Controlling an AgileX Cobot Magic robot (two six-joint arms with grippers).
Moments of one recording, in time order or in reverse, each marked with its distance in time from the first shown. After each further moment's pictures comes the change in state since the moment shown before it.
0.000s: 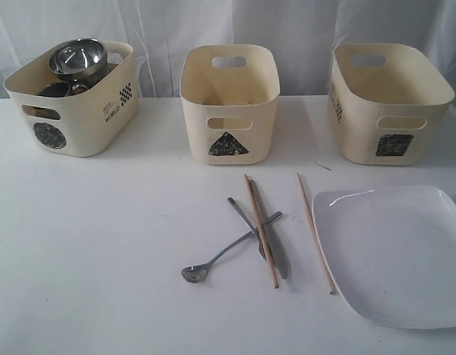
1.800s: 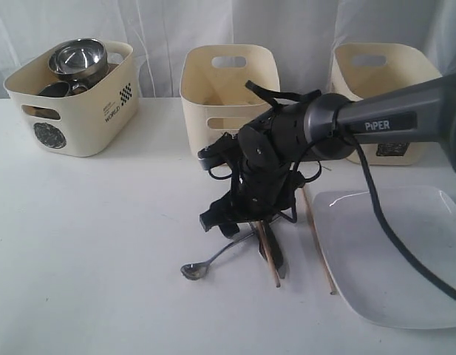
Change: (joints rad) left arm 0.000 0.000 0.000 0.000 0.000 0.000; right arm 0.264 2.005 -1.116 -0.162 0.382 -0.261
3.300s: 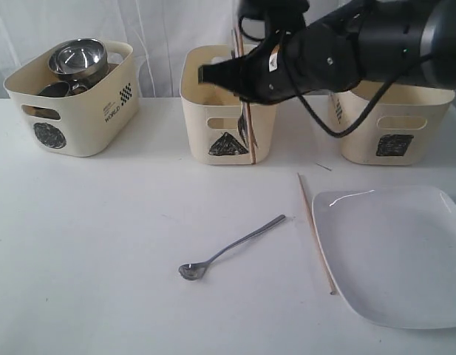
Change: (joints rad) left arm 0.000 0.000 0.000 0.000 0.000 0.000; right arm -0.092 -0.312 -0.001 -0.050 -0.357 0.311
